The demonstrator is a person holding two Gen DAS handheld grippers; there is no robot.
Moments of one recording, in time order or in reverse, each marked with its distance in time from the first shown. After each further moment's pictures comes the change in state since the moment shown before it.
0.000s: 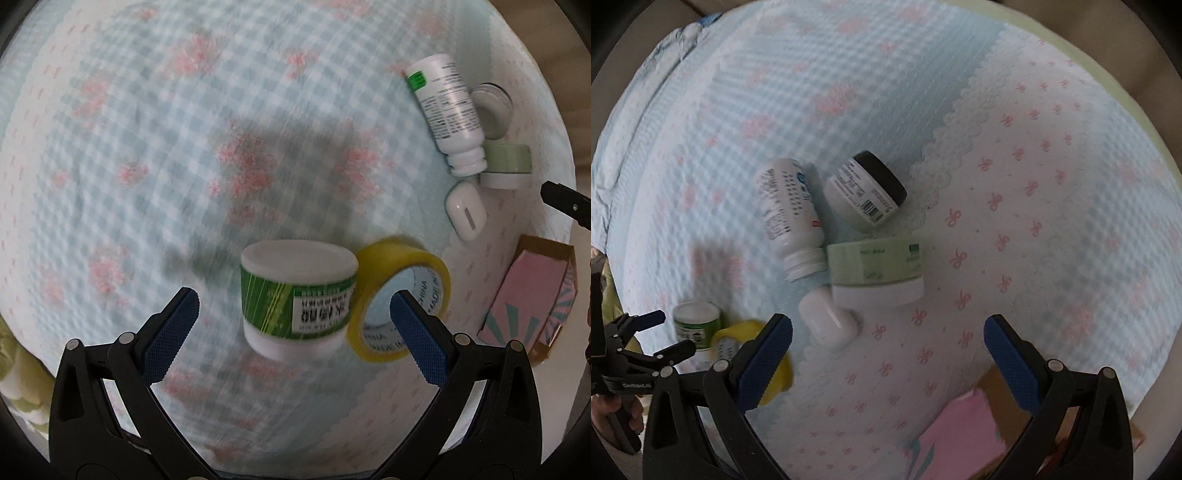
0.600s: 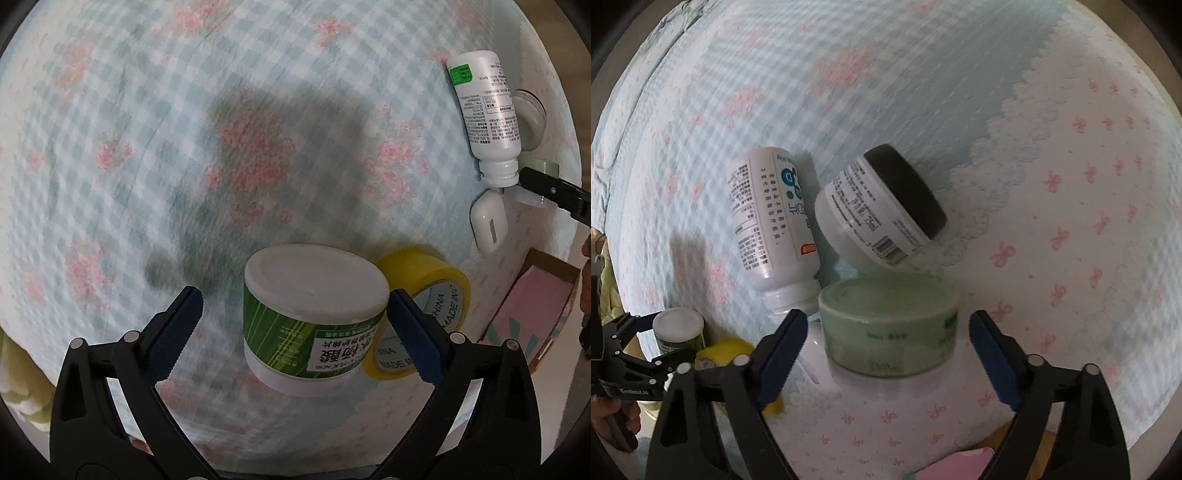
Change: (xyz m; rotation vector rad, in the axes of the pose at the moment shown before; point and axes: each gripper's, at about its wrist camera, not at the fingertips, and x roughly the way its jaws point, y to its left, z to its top) left arm 0.032 0.015 0.015 -0.062 0.092 -0.040; right arm 0.063 0.004 0.049 -0.074 0.106 0.048
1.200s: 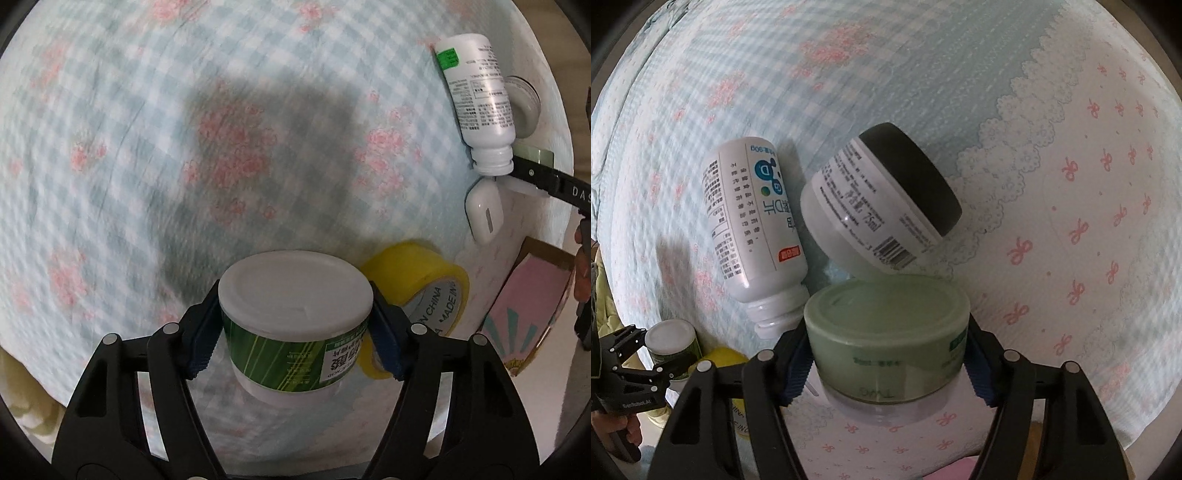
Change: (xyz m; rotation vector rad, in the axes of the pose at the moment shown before) left arm 0.010 -0.009 0.011 0.043 0.021 -0.050; right arm 0.030 0.010 0.010 0.039 0.036 -0.022
